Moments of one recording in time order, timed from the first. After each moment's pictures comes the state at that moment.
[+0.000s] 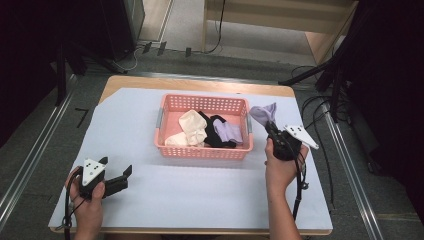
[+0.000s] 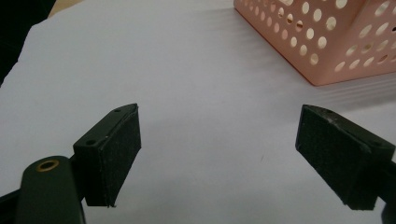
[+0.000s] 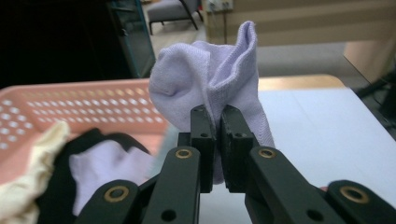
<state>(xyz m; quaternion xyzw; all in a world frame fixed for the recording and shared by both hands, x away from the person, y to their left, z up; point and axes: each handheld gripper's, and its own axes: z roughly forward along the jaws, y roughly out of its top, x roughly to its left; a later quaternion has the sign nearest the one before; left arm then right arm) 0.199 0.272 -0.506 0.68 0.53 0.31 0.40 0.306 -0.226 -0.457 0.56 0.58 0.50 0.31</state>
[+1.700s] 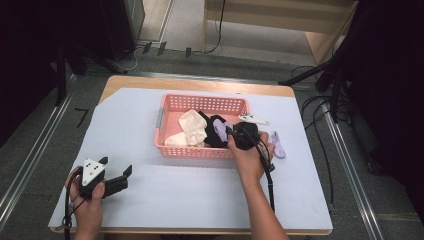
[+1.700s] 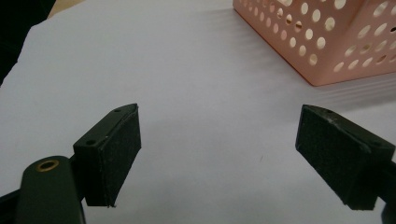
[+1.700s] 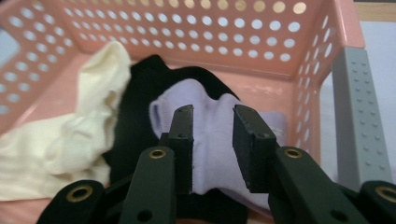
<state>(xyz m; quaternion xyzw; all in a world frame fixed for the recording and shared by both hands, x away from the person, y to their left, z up) 0.199 0.272 -0.506 0.68 0.53 0.31 0.40 0.348 -0.128 -0.470 0.56 0.70 0.40 0.20</state>
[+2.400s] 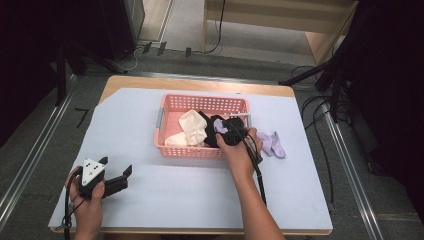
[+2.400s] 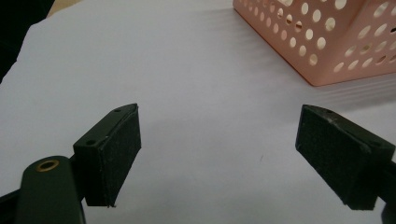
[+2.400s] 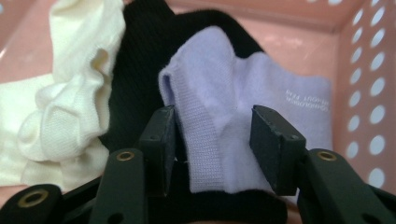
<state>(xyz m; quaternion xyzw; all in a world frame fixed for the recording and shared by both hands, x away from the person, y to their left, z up) 0.199 0.273 -0.505 0.68 0.53 0.31 0.40 0.370 -0.097 -0.480 0.58 0.74 0.30 0.15</state>
